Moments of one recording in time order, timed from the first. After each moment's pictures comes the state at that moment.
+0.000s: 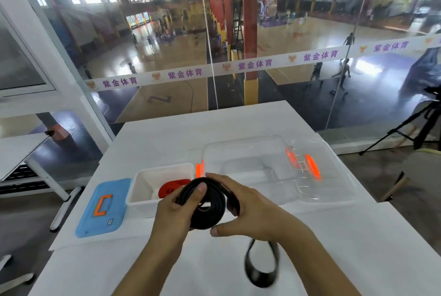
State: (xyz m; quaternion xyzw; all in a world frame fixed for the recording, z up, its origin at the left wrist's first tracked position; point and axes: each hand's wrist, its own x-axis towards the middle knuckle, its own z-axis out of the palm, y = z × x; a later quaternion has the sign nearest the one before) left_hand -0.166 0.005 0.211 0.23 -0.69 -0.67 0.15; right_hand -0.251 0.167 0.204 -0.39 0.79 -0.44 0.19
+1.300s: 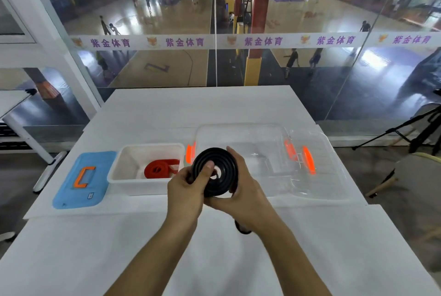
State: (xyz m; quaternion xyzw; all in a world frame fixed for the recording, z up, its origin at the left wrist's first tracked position) left_hand -0.246 0.019 0.160 0.32 -0.60 -0.70 0.21; right_hand -0.298 0.146 0.147 -0.25 0.79 -0.53 0.16
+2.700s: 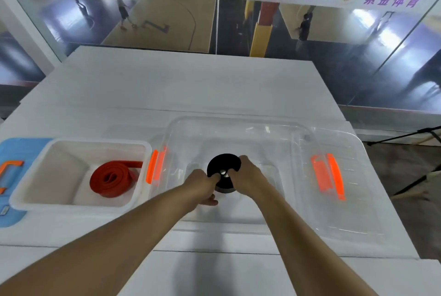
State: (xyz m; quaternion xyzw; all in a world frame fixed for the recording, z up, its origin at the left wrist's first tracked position) left_hand -0.507 -0.052 -0.045 0.41 -0.66 -0.61 -0.16; right_hand -0.581 0.066 -0.039 -0.05 0.90 -0.29 0.32
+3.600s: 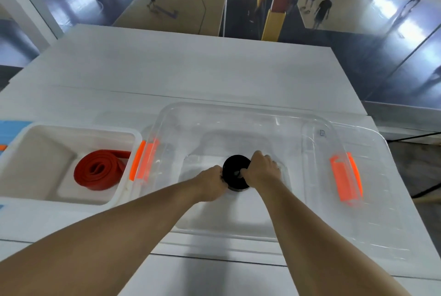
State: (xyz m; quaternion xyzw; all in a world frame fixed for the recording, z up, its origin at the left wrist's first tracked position) left_hand -0.549 -0.054 -0.120 0.24 -0.82 -0.44 -0.27; right_hand -0.637 0.069 -0.114 -0.06 0.96 -0.09 0.26
